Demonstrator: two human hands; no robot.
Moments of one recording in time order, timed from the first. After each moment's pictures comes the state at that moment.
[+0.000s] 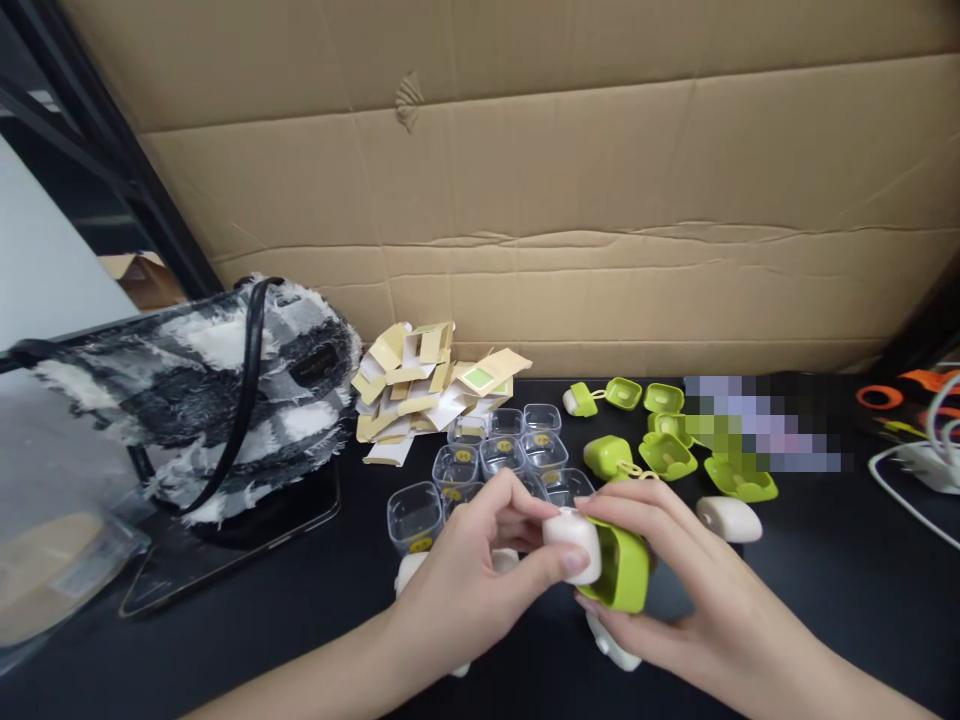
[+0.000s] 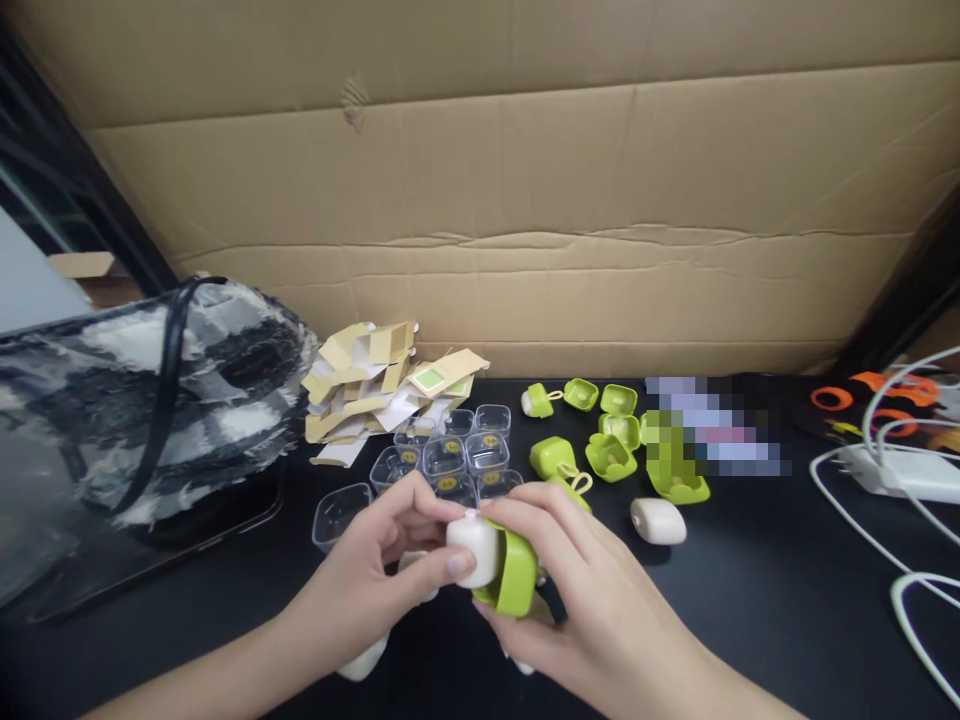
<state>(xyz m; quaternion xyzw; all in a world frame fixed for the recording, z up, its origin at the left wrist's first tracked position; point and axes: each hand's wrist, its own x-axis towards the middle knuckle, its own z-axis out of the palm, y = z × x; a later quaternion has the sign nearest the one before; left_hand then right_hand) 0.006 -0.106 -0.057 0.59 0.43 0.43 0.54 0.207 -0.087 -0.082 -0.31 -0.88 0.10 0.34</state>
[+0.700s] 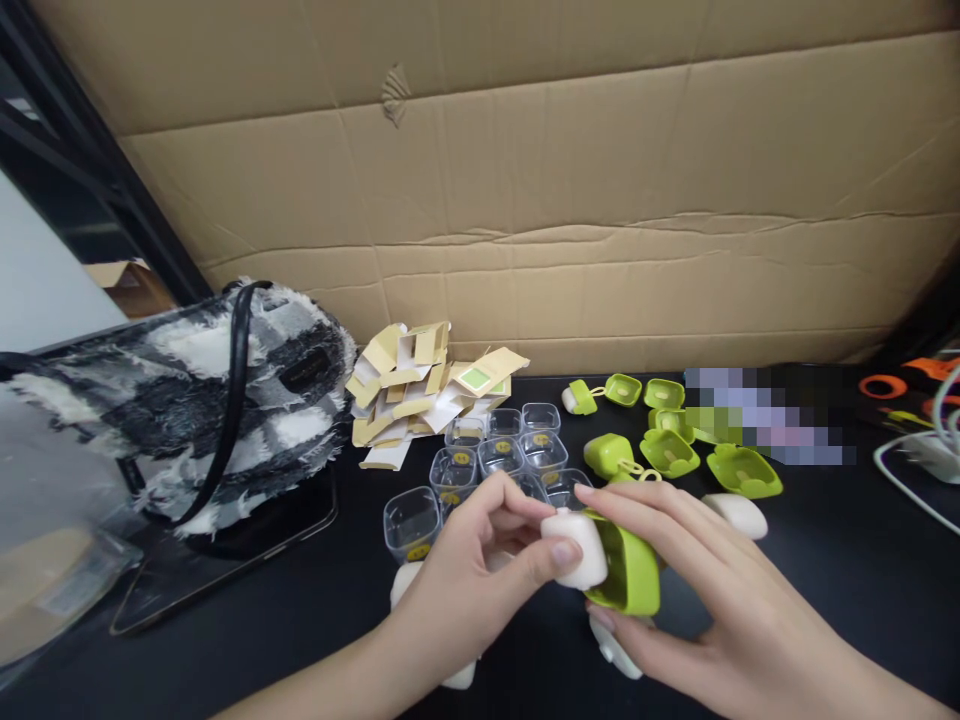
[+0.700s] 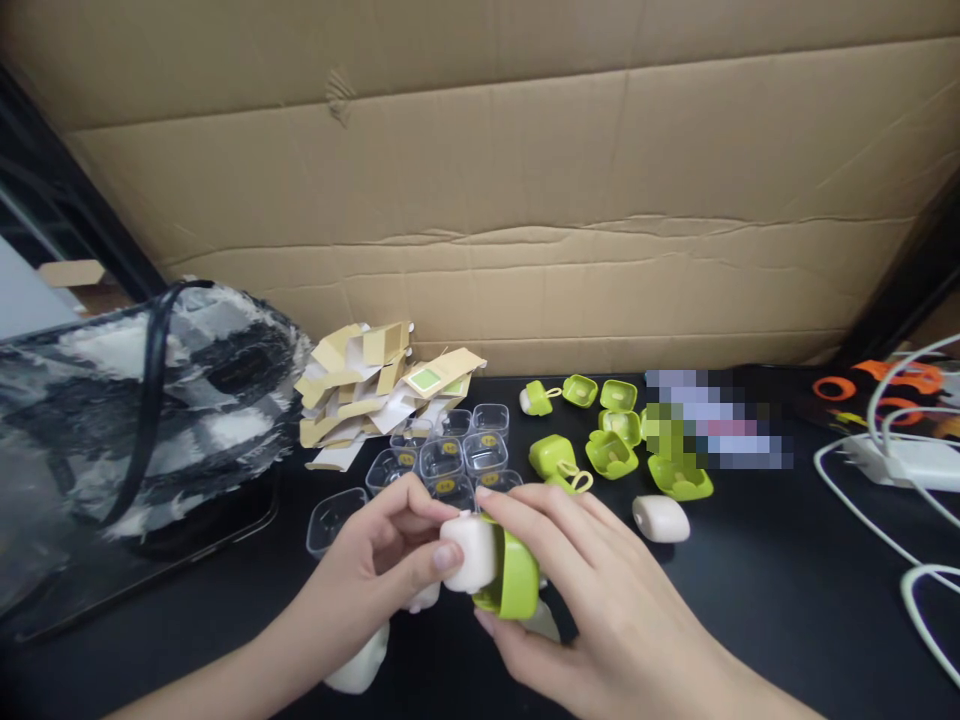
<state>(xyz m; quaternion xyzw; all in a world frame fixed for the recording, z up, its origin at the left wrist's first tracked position) 0.009 -0.103 -0.057 0.51 0.40 0.44 0.62 0.209 -0.090 -0.072 -0.31 -0.89 -0.03 0.33</state>
